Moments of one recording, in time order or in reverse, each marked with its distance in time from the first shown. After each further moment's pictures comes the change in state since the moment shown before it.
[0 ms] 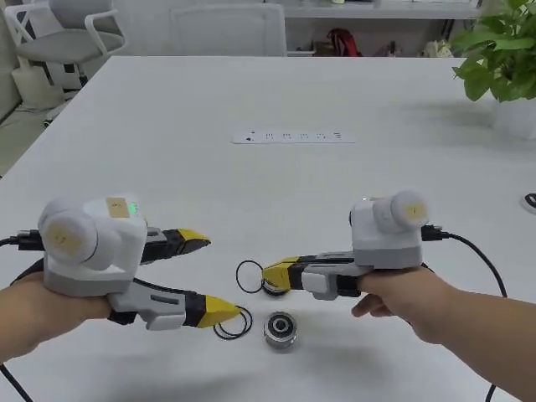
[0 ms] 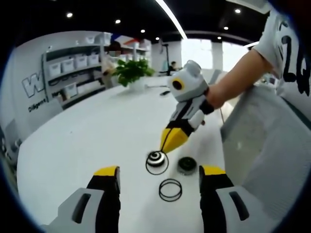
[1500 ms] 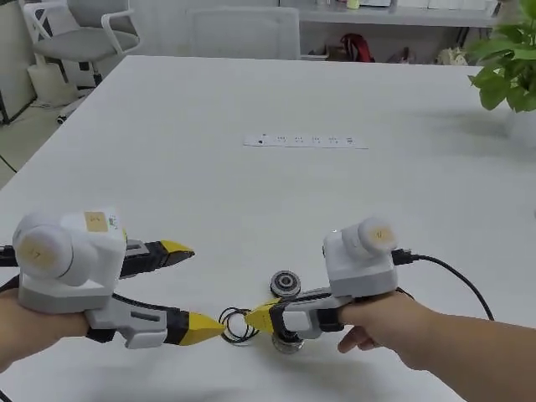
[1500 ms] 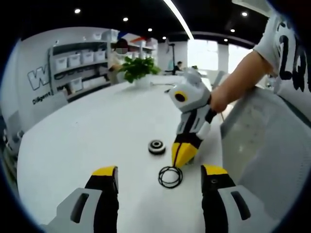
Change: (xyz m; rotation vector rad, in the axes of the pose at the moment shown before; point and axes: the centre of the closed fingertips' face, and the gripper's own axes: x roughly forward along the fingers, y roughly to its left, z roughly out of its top) left arm -0.020 0.002 -0.020 -0.052 0.009 0.031; right arm 0.030 0.023 -0.045 0.071 0.167 0.073
